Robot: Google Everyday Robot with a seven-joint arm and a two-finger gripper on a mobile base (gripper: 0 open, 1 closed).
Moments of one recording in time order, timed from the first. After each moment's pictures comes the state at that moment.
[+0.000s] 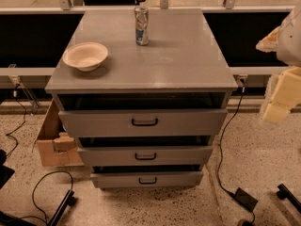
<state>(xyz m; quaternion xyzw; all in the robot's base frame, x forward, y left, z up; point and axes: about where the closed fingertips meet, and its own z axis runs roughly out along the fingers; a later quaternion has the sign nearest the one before) 0.438 -0.216 0.977 -0.60 0.78 -0.04 0.16</state>
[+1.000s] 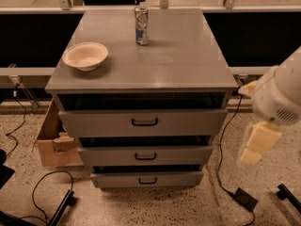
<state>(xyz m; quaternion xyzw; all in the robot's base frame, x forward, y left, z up) 0.426 -0.208 0.878 -0.60 0.78 0.00 0.16</state>
